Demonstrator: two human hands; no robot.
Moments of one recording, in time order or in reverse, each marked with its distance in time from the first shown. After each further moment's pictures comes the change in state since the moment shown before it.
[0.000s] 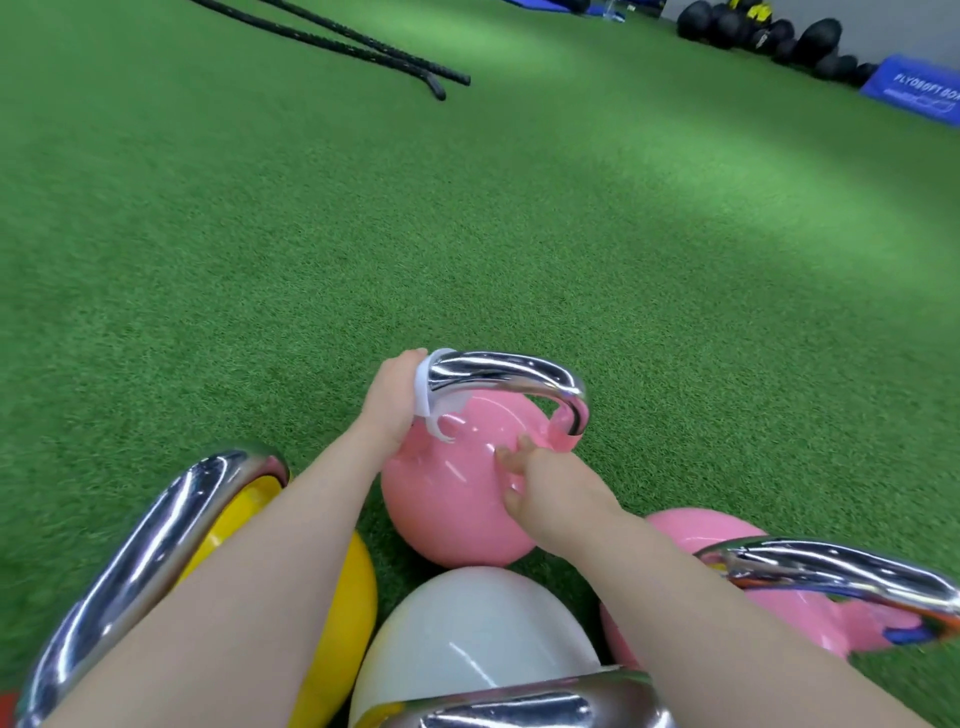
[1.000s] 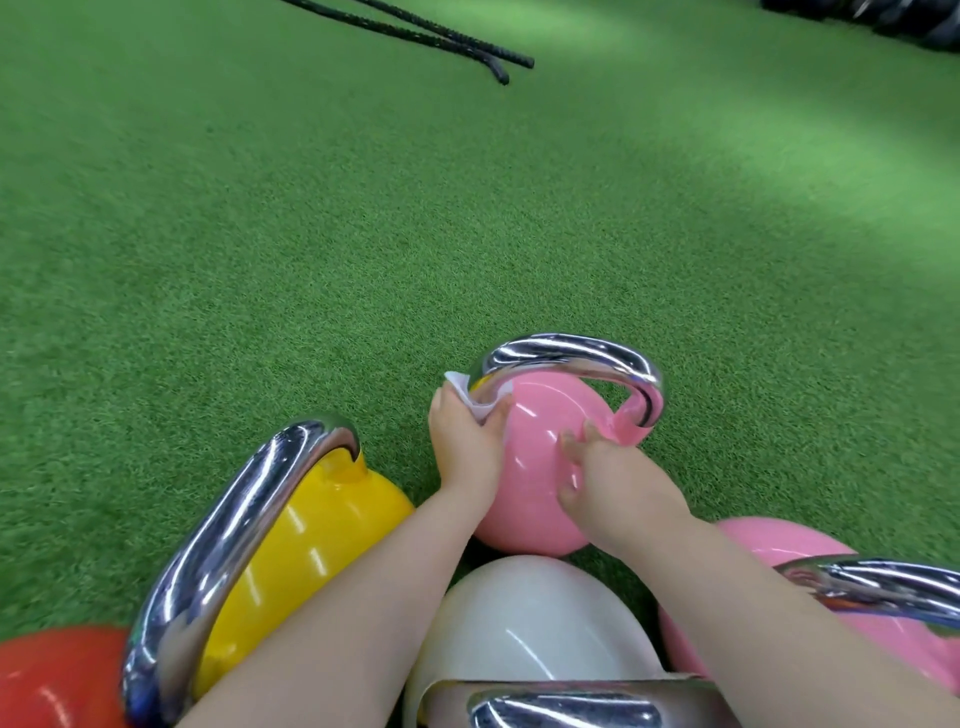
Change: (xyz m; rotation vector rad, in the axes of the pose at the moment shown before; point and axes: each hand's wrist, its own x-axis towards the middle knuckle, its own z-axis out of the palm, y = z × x) left_hand -0.022 -0.058 0.023 0.236 0.402 0.235; right_hand 0.001 -0.005 0.007 -0.028 0.069 0.045
